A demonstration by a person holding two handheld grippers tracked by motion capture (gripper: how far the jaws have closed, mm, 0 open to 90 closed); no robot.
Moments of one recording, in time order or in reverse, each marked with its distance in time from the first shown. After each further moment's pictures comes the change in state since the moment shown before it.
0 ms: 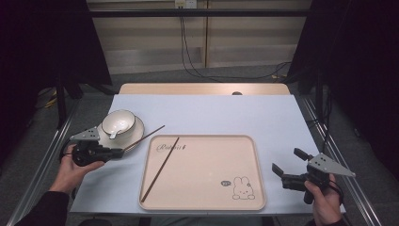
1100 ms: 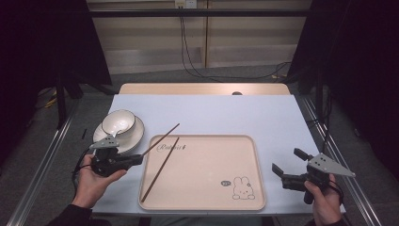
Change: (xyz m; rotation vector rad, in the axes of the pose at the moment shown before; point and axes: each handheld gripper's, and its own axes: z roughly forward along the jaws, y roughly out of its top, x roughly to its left) left arm -0.078 0.024 0.026 -0.062 0.072 -0.152; right arm 0.000 0.000 0.000 0.001 0.004 -0.001
